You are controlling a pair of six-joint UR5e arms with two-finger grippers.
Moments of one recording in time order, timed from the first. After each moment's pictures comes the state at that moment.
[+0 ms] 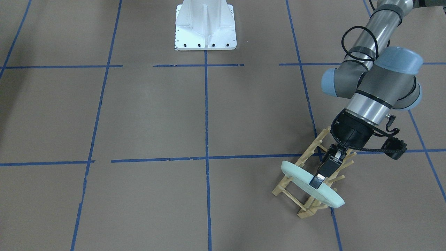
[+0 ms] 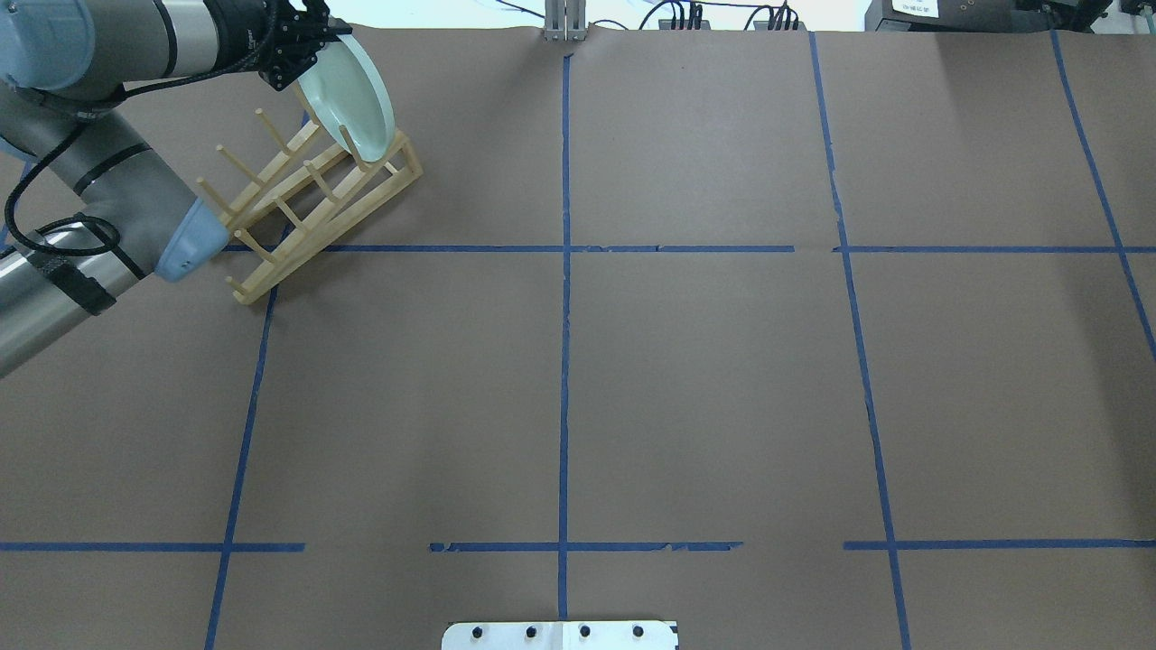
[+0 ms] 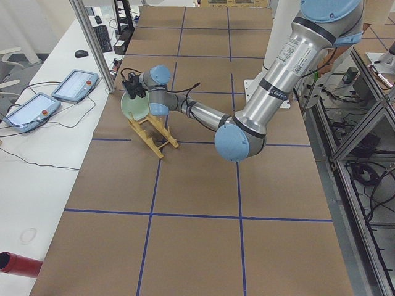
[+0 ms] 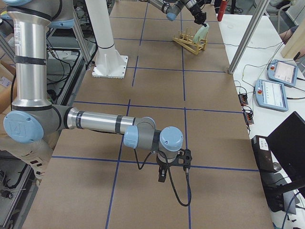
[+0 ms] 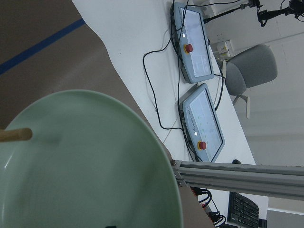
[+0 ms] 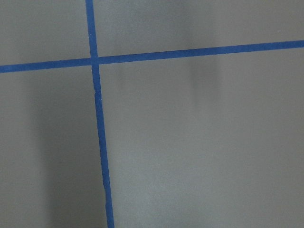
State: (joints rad) left arm -0.99 -2.15 -1.36 -2.68 -1.83 -2.02; right arm 1.62 -1.63 1.56 -1.62 2.32 -0.02
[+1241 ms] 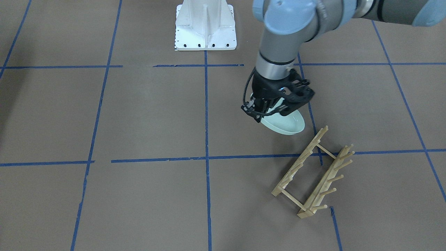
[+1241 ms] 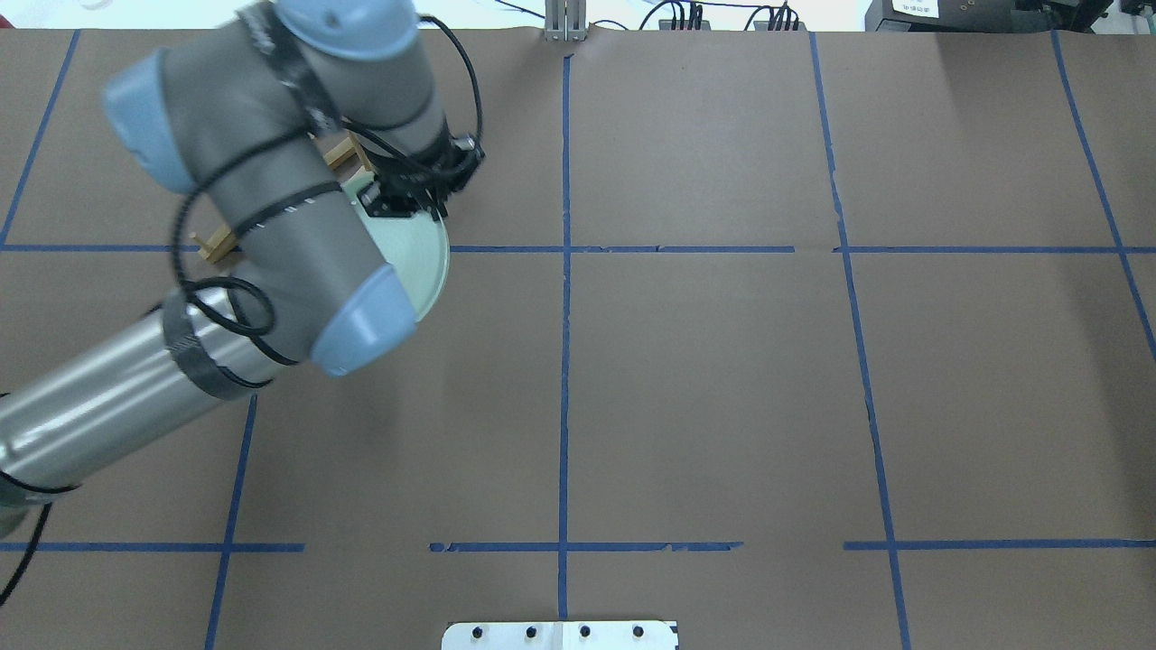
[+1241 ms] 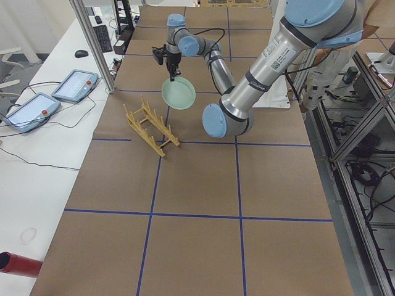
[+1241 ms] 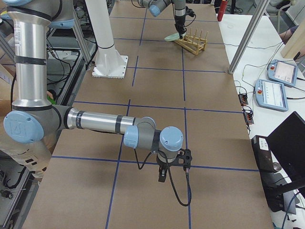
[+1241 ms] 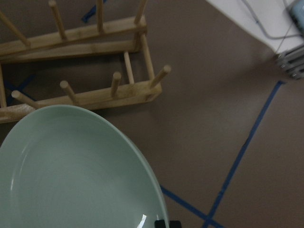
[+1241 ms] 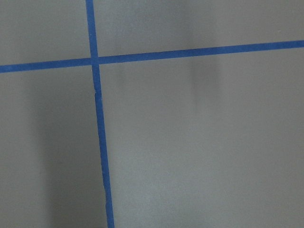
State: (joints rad) left arm -0.71 -2.42 -1.63 -1.28 -1.94 -1.52; right arm 1.62 -1.63 1.56 -1.62 2.32 -0.02
